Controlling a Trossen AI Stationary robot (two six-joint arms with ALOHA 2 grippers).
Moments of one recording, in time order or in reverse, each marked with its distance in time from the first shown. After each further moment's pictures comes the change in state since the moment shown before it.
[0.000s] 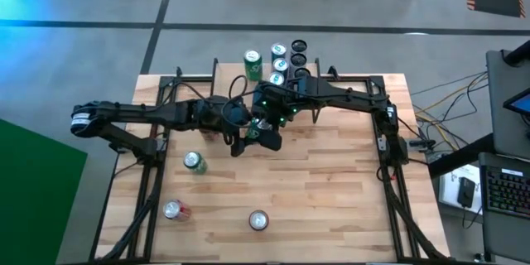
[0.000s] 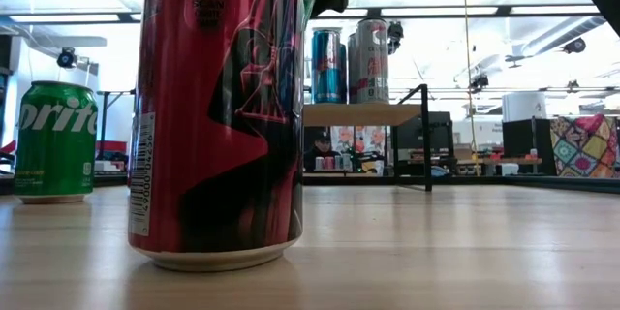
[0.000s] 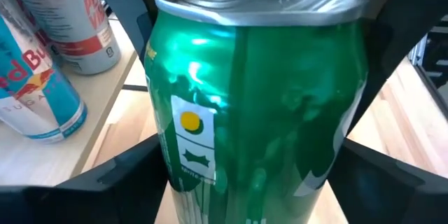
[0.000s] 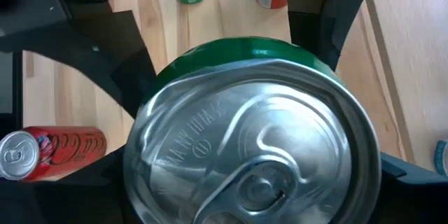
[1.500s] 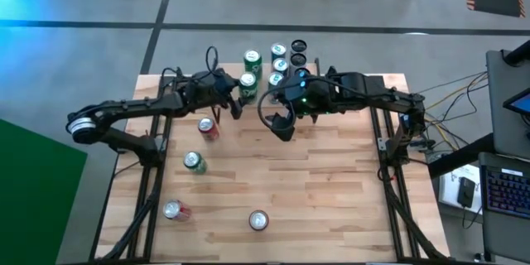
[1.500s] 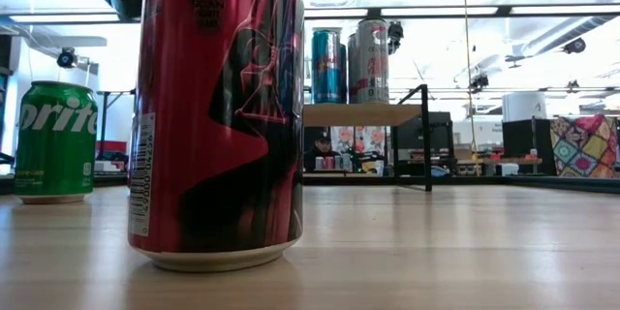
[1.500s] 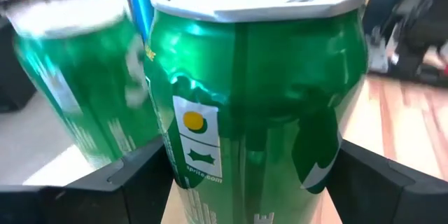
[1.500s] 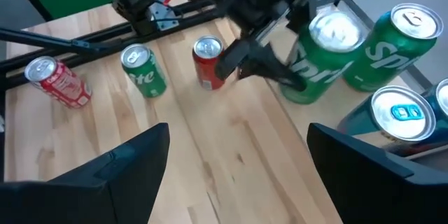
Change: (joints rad) left arm 0.402 -0.031 -0.284 0.496 -0.008 0.080; right arm 0.100 -0.224 -0.013 0.065 0.371 0.198
